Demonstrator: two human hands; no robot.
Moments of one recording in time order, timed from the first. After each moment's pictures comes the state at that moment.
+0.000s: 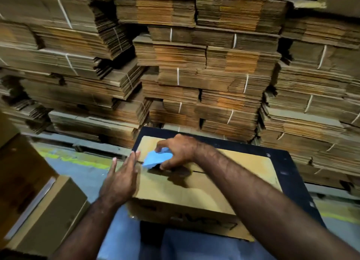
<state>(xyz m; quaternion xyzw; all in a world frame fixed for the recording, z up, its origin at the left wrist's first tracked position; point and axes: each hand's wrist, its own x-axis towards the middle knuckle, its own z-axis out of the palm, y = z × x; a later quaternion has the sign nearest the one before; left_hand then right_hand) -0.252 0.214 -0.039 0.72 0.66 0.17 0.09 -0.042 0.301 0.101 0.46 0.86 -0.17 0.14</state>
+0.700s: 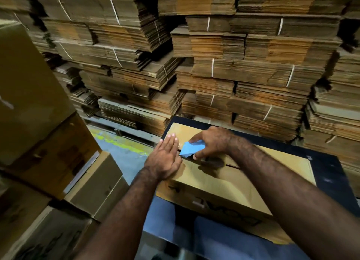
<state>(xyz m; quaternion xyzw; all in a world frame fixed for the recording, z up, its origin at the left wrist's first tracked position) -0.210 0.219 -0.008 0.77 0.64 0.00 0.09 -0.019 0.301 0.086 0.44 0.87 -0.13 0.17</state>
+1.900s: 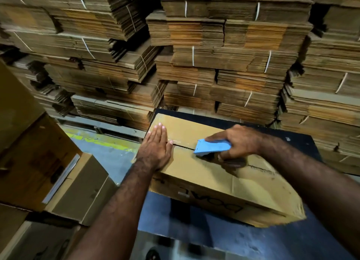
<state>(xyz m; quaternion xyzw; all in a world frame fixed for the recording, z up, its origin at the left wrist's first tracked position) -0.204 0.247 -0.022 0.74 0.66 0.04 0.10 0.066 0.272 0.103 0.47 0.85 -0.14 0.20</state>
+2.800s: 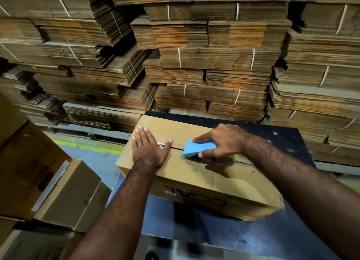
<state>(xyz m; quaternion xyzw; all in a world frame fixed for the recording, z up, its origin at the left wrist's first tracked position) -0.151 0.246 -0.016 0.62 0.78 -0.02 0.09 0.097 0.264 0.096 0.45 0.87 -0.11 0.15</state>
